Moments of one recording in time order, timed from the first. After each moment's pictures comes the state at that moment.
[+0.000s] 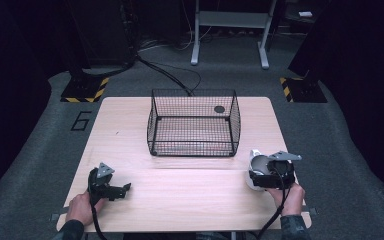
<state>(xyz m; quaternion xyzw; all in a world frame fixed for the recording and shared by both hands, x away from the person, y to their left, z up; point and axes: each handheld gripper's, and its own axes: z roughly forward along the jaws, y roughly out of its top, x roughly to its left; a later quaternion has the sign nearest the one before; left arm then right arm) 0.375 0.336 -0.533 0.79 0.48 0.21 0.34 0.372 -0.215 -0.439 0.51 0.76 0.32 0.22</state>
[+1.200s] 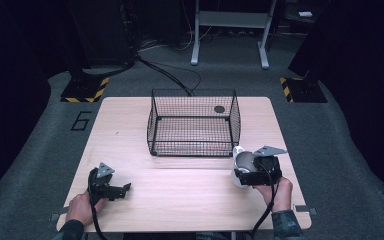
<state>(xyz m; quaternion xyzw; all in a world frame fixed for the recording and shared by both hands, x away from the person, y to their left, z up) 0.375 0.336 -0.533 0.79 0.48 0.21 0.34 0.375 -0.175 -0.418 0.46 0.79 0.35 0.19</state>
